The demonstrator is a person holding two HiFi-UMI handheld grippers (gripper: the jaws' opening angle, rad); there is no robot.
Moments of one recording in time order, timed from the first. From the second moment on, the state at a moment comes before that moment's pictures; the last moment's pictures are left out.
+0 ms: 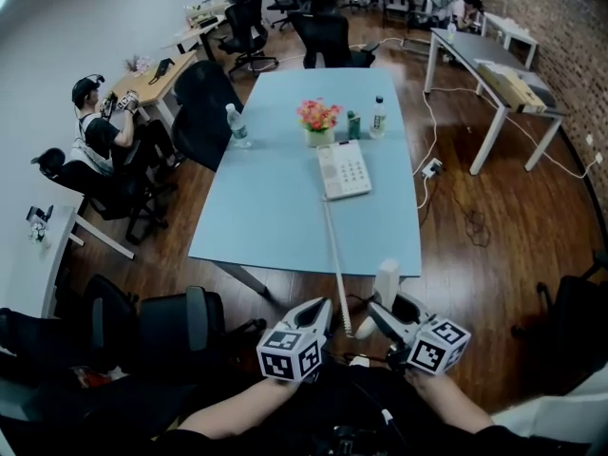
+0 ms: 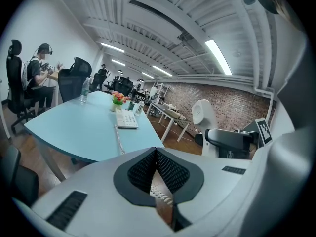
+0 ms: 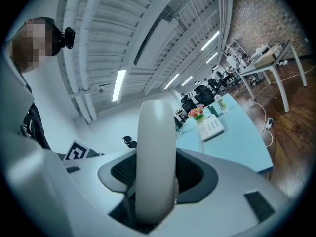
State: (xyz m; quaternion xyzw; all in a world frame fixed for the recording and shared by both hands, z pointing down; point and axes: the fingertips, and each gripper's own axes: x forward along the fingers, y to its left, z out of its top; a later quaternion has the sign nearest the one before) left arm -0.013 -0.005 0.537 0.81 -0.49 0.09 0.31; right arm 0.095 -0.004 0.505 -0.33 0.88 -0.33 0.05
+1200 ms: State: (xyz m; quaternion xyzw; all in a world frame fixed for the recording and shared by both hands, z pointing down) left arm -0.158 -0.278 0.529 0.81 -0.48 0.02 0.33; right arm 0.009 -0.316 0.510 -0.45 0.85 -0.26 -0.02
